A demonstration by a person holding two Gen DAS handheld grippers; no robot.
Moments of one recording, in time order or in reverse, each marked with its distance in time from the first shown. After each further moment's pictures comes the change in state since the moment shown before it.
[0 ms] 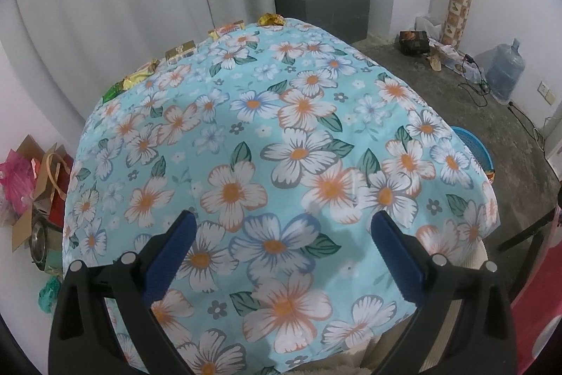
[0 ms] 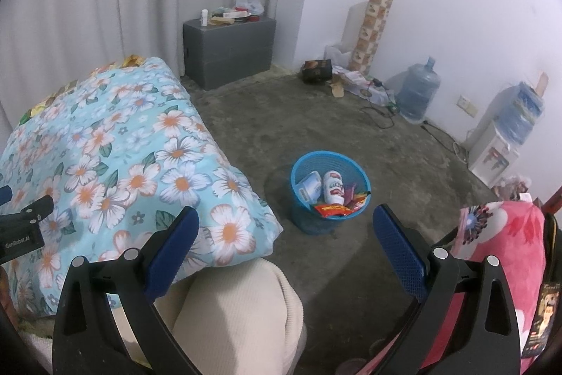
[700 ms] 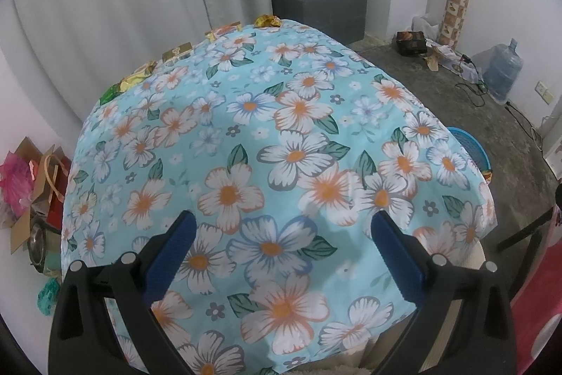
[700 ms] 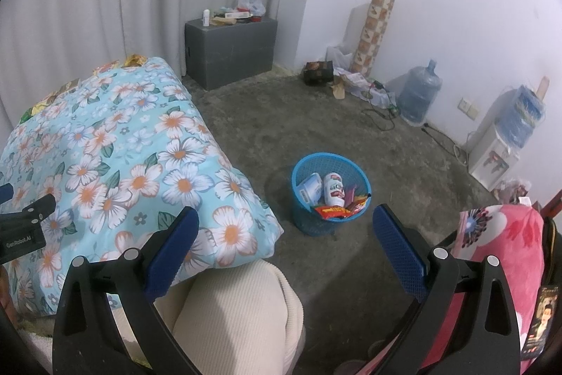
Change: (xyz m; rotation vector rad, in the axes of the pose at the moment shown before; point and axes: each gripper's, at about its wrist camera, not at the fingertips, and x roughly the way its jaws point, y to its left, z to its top) left arm 0.000 -0.002 0.002 0.005 -0.003 -0.006; right arm 0.001 0.002 0.001 -0.003 0.001 -0.001
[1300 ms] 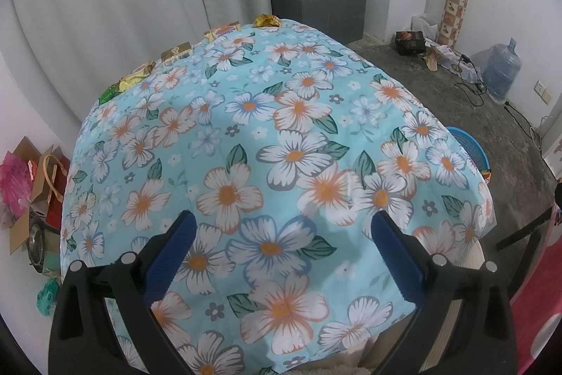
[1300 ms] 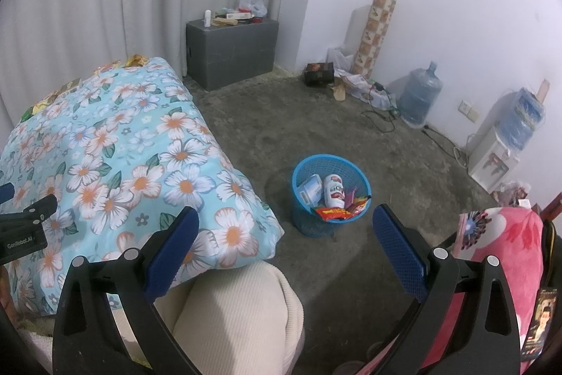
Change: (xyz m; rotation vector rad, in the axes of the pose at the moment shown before) left arm 0.000 0.000 0.000 0.001 0.003 -0.003; right arm 0.000 0.002 0.000 -0.001 0.000 0.000
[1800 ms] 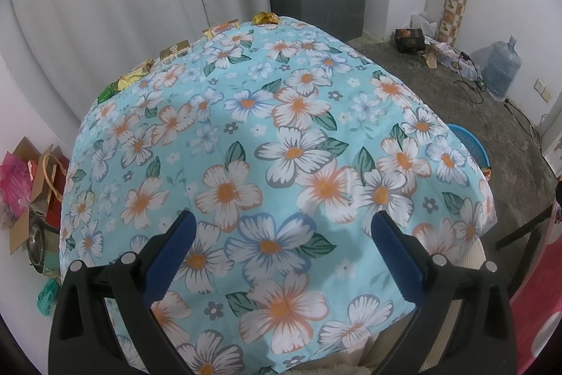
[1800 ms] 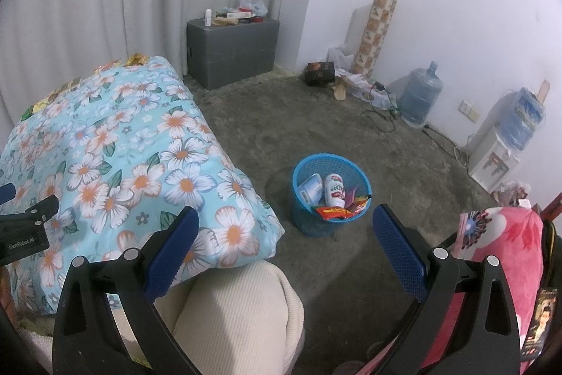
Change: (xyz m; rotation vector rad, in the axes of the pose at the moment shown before) left arm 0.001 -0.002 -0.001 0.006 0.007 0.000; right arm 0.000 0.001 0.000 0.000 0.001 -0.002
